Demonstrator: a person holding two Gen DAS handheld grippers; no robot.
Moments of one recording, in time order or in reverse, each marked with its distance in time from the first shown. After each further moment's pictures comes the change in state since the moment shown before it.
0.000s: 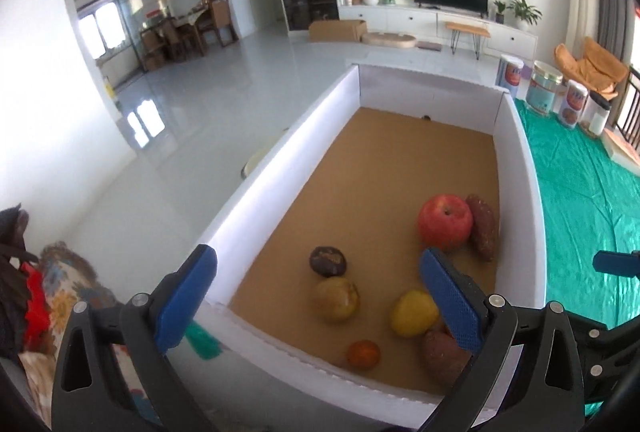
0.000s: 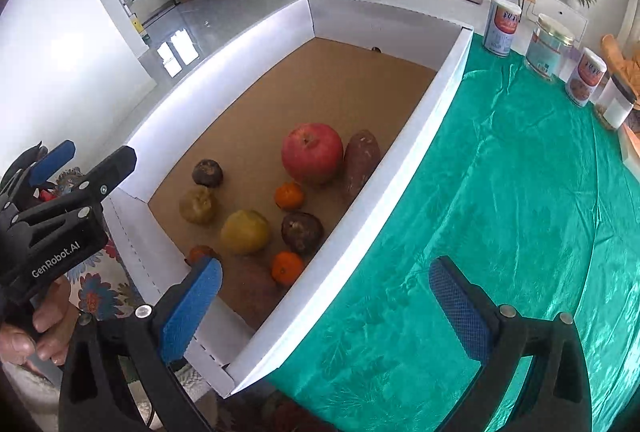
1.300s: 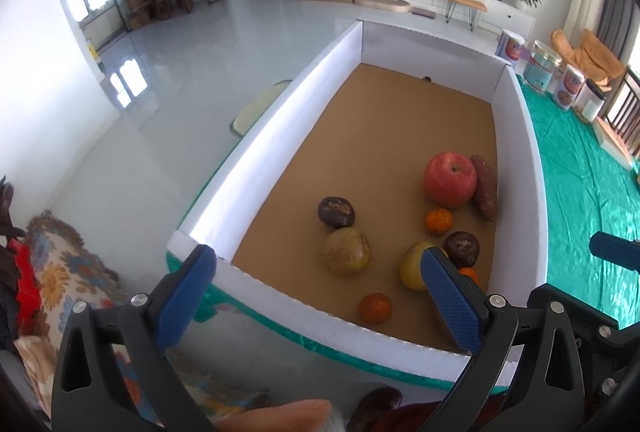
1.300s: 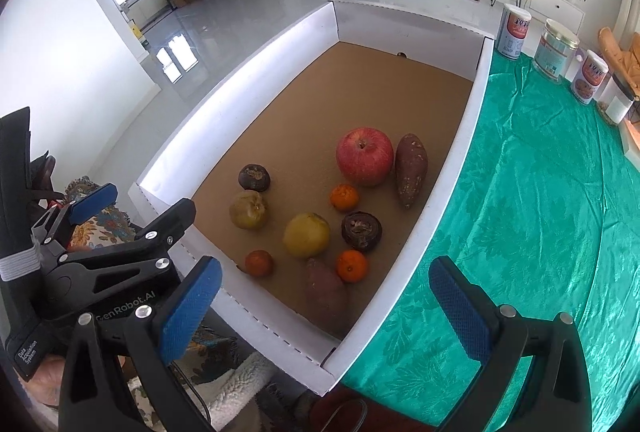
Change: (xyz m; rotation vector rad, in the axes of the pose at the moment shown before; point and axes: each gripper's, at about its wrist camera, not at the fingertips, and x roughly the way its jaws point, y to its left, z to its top) left arm 0.003 0.030 -0.012 -0.021 0.151 -0.074; right arm -0.014 0.055 0.009 0.021 -0.006 -0.018
